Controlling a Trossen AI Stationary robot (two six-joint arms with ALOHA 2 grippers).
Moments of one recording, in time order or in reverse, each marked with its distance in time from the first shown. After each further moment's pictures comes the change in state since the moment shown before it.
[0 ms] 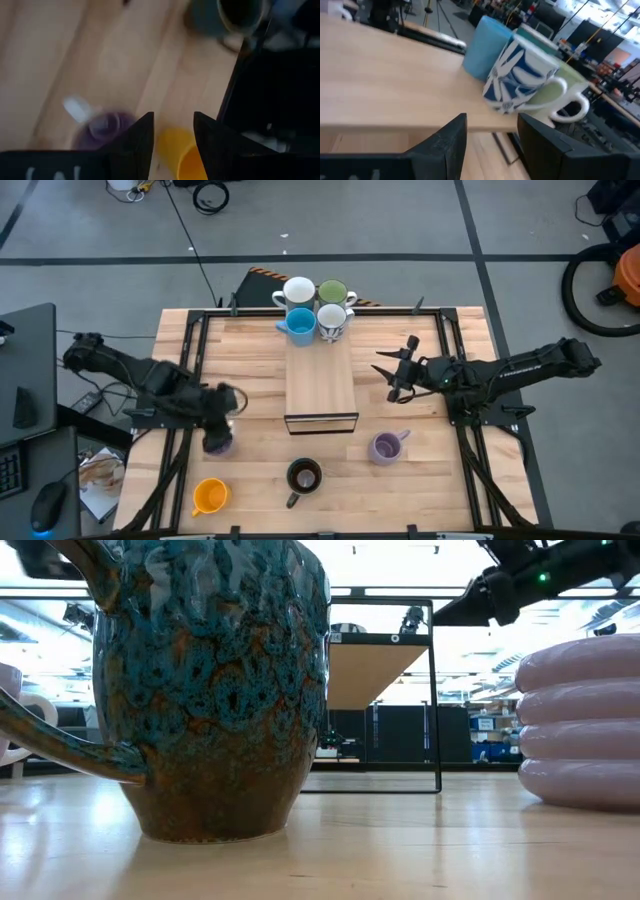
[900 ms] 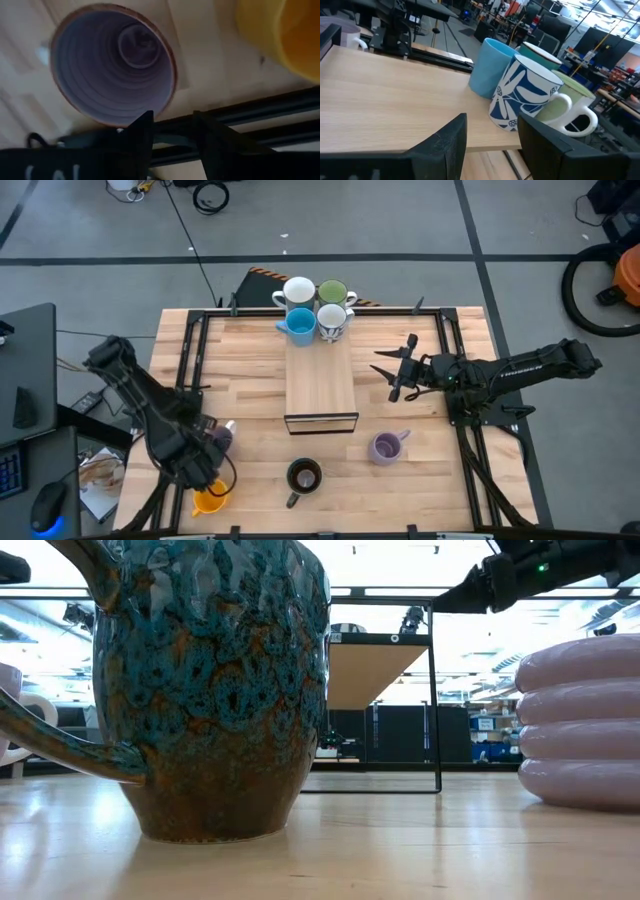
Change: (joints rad) left arm -0.457 0.351 -0.002 -0.265 -0.119 0.347; right arm -0.014 -0.011 0.002 0.056 -0.083 0.029
